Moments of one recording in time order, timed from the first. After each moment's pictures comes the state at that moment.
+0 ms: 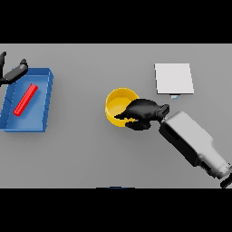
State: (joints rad) left arm -0.66 0.92 -0.66 -1.14 0.38 0.29 0.48; right arm -0.64 -0.34 0.67 -1.15 0.74 0.43 -0.26
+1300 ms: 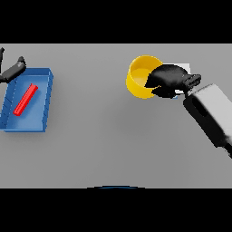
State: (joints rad) left arm -0.66 0.93 -0.65 -1.15 0.37 0.29 0.45; right arm -0.79 -0.53 0.53 -1.19 0.64 0.51 -0.11
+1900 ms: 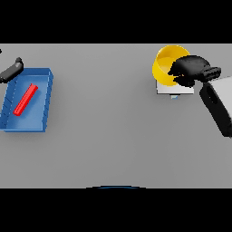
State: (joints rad) left arm -0.65 0.95 -0.64 -1.18 0.39 0.31 0.49; right arm -0.87 -0.57 0.50 -0.85 0.68 0.37 -0.14
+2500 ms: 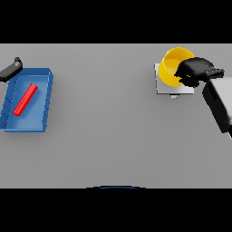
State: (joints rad) left arm -0.67 0.95 -0.64 -1.16 0.38 0.30 0.53; right arm -0.93 -0.53 0.51 -0.60 0.69 0.29 -0.21
